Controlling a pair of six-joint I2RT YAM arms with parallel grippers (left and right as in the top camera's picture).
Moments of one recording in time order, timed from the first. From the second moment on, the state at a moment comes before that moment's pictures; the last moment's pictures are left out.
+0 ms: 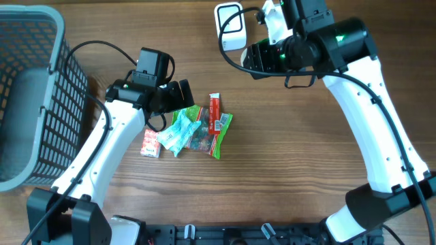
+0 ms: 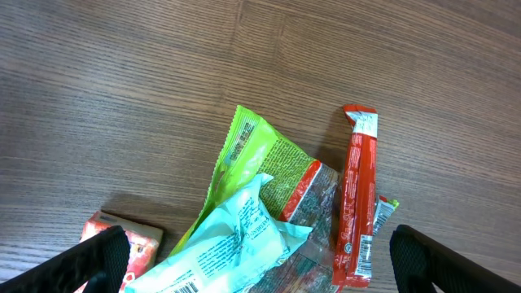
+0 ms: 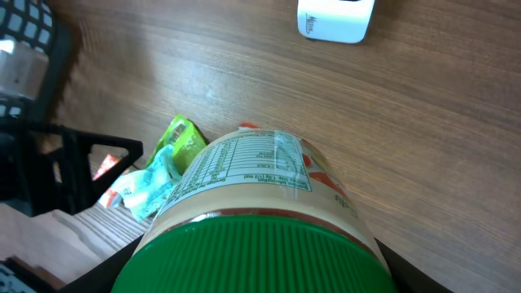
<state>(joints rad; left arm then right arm) -0.26 1.53 1.18 -0.81 0.02 -0.51 0.40 1.76 2.00 -1.29 -0.19 0.11</state>
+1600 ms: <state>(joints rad) -0.26 1.53 1.18 -0.81 0.02 -0.51 0.43 2.41 2.30 -0.34 0.10 0.10</state>
